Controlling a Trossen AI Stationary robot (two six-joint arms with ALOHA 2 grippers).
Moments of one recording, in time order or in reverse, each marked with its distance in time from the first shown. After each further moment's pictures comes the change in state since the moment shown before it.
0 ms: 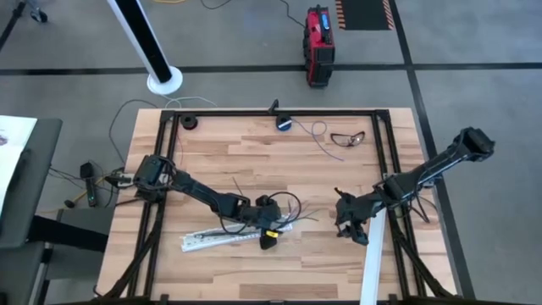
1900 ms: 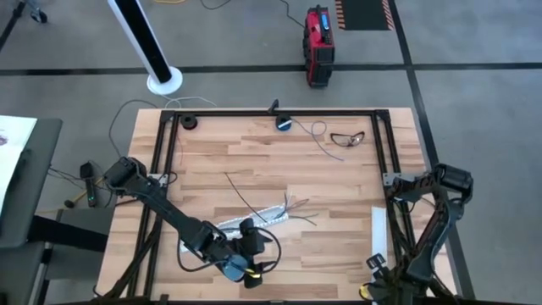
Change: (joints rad) left arm -0.356 -0.207 0.256 -0.360 -0.435 -0.183; right arm 0.731 0.697 0.500 -0.271 -0.018 0.170
